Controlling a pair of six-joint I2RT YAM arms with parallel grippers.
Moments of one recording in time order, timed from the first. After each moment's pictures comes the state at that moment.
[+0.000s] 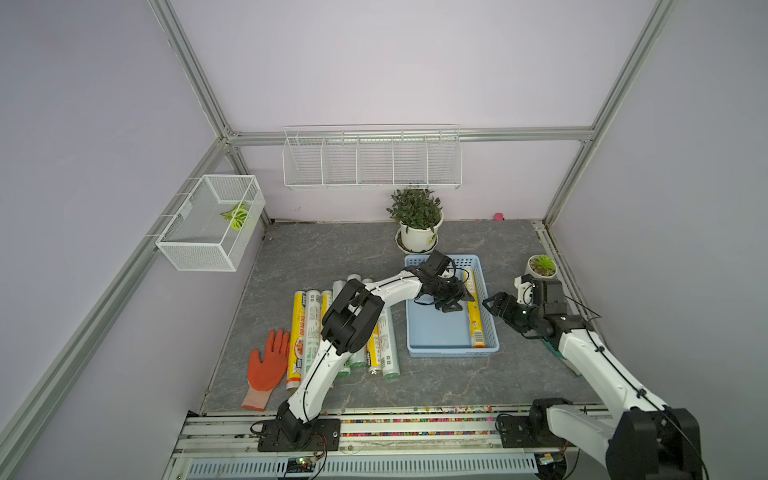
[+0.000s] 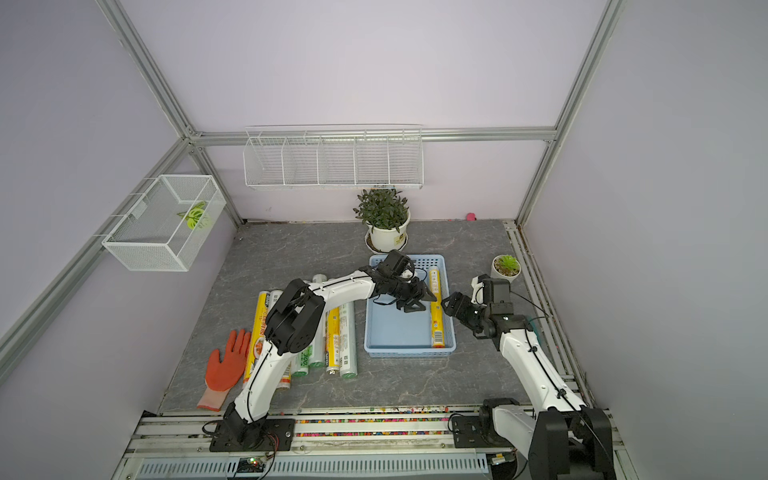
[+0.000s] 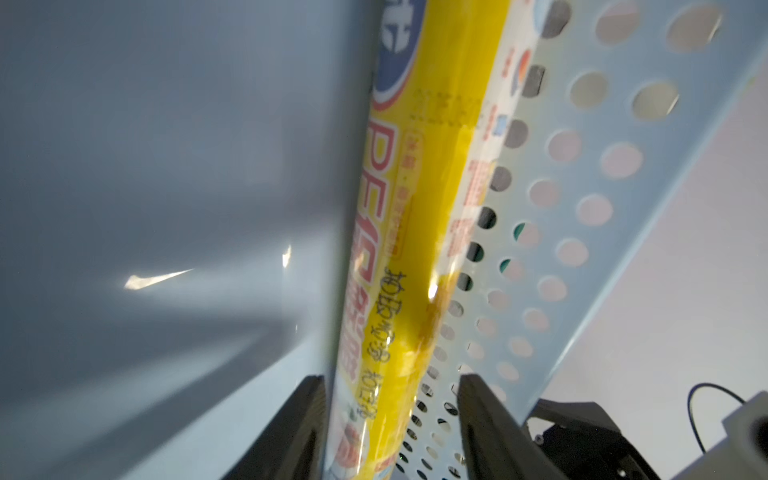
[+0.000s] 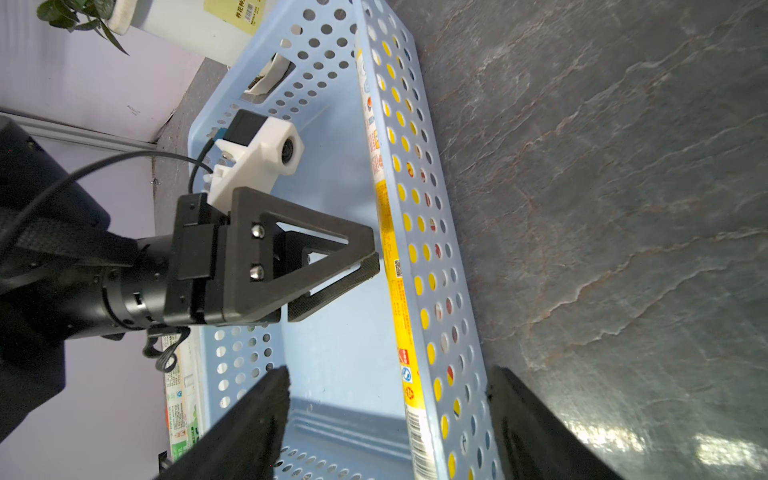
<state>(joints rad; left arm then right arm) -0.83 2.35 1.79 -0.30 0.68 -1.10 0.04 1.10 0.64 -0.42 -0.41 0.58</state>
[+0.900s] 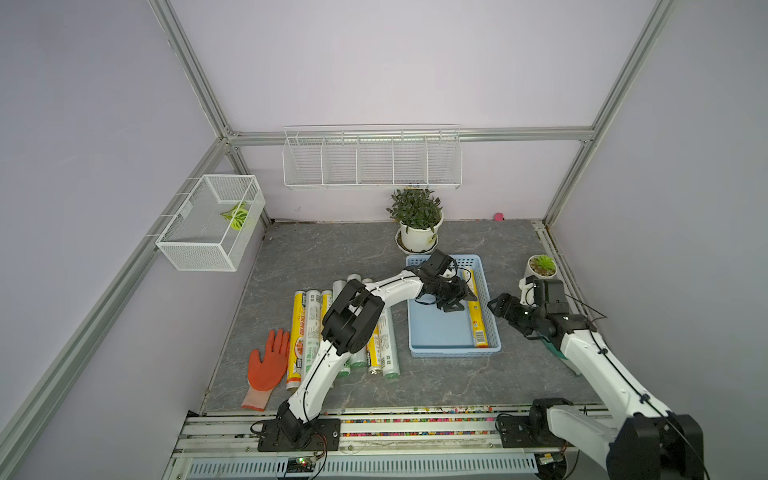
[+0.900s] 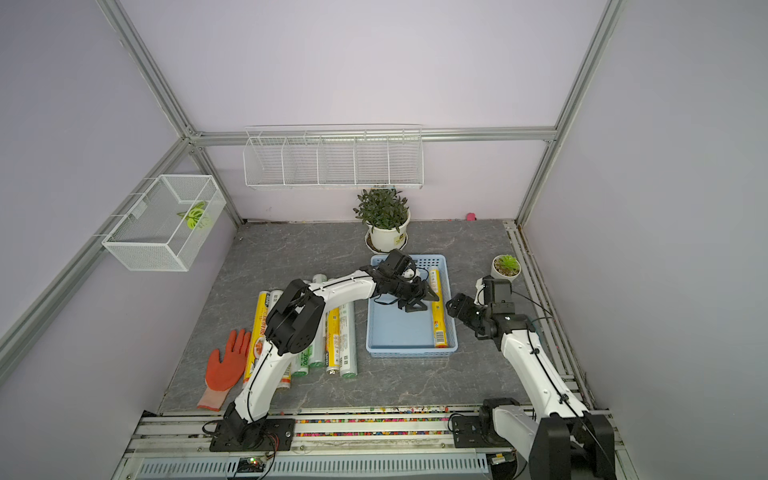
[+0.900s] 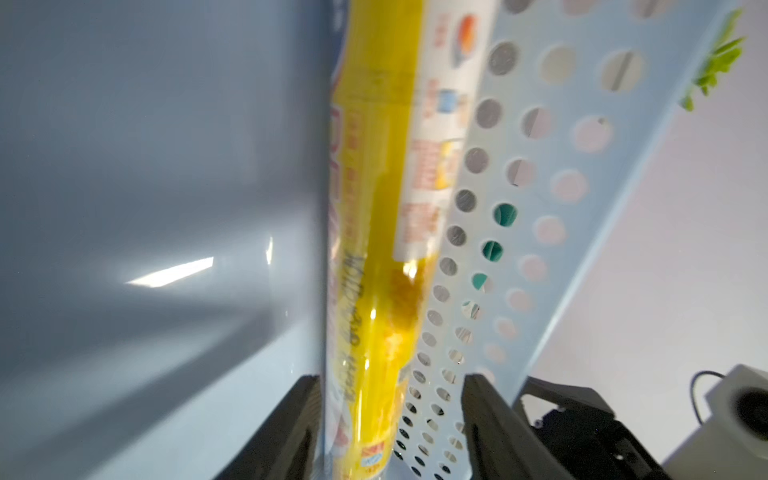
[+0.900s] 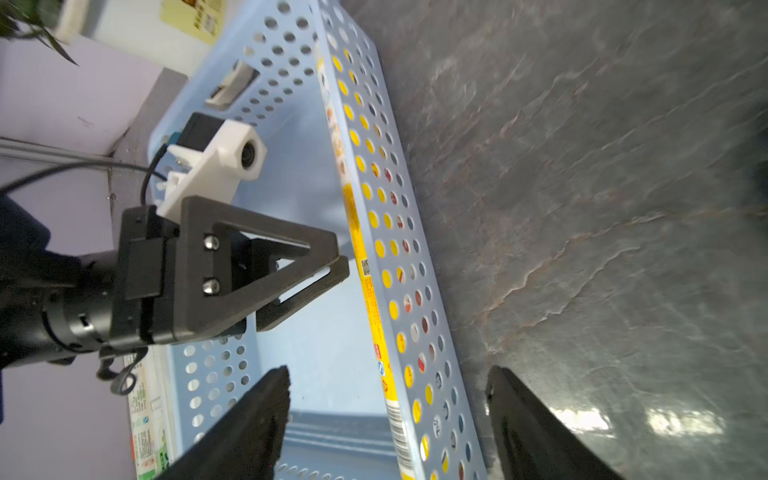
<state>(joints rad) -0.84 2.30 1.80 -0.35 0.64 -1.03 0.04 1.03 0.69 -0.52 -0.30 0.56</state>
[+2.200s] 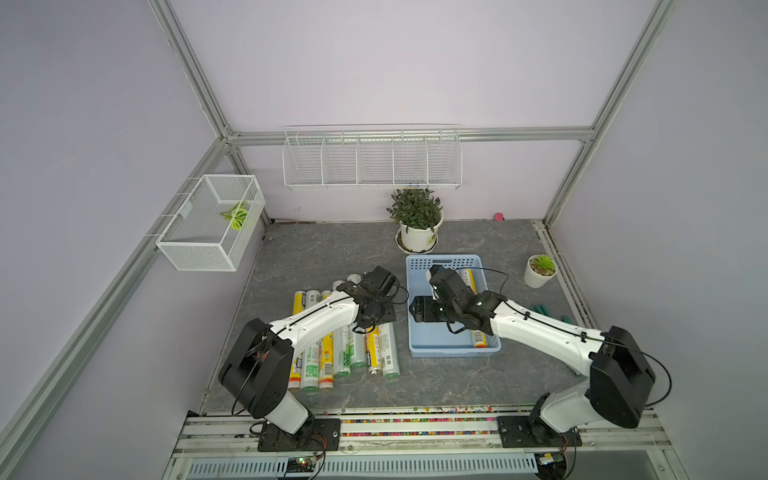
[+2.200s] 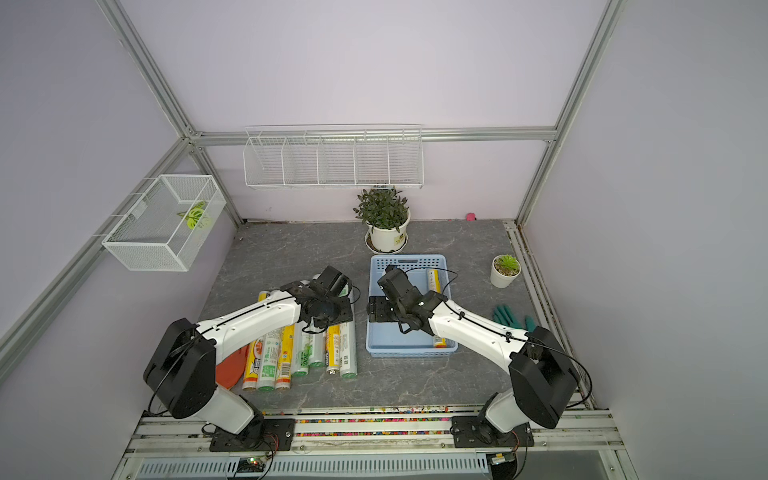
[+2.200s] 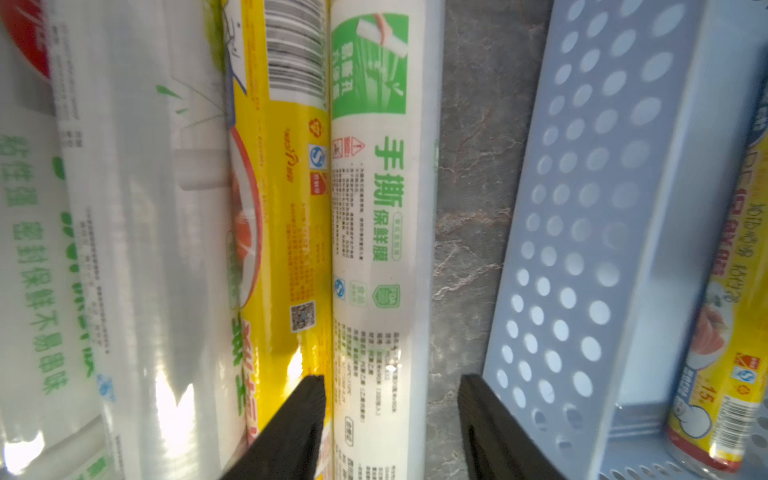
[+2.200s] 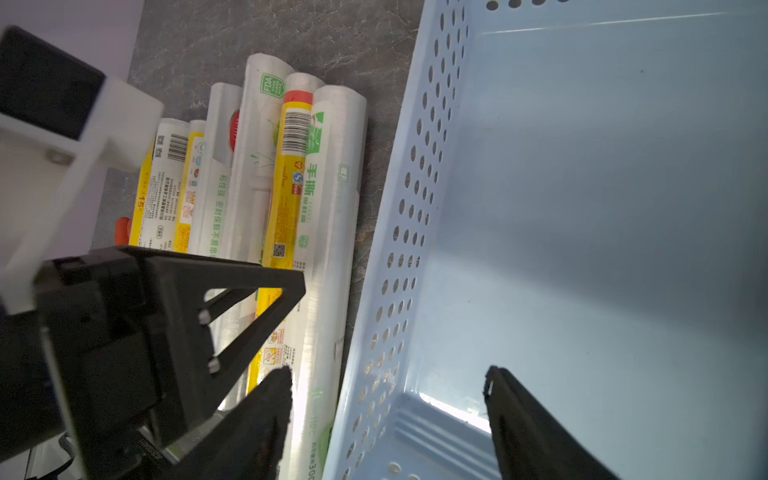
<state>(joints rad) -0.70 1.59 1.07 -0.66 -0.03 -0.80 0.79 1.50 1.05 -0.42 -0.01 0.66</state>
